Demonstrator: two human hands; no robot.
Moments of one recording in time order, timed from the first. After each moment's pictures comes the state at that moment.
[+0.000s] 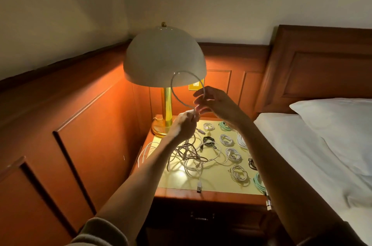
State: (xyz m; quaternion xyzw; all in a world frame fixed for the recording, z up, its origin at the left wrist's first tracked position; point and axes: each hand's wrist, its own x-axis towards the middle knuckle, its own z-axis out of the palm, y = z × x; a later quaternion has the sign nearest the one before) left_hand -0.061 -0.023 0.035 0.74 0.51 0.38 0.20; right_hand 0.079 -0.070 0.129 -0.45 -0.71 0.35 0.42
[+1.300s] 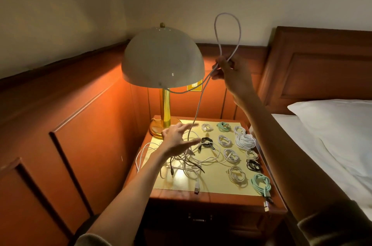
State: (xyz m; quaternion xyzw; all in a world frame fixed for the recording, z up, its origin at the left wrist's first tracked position) left_hand -0.092 -0.029 -0.014 0.80 0.53 0.25 0.16; right_hand 0.093 -0.057 0.186 -0.38 -0.62 0.24 0.64
